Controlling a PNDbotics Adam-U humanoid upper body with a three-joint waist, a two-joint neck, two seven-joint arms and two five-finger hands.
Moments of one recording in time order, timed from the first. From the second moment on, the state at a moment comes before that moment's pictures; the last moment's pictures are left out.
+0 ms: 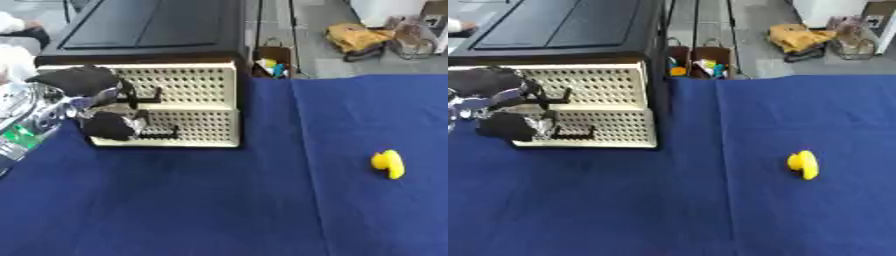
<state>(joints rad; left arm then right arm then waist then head) -0.68 1.05 -0.33 -1.86 -0.71 0.49 -0.72 -0.66 -0.25 -0.20 -1.99 0.68 -0.17 -0.84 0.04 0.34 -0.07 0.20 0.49</state>
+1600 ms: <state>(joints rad) -0.68 1.05 -0.36 -1.91 -0.71 0.49 -0.72 -0.65 -0.24 -0.20 -1.99 0.68 -0.17 -0.85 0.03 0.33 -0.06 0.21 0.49</state>
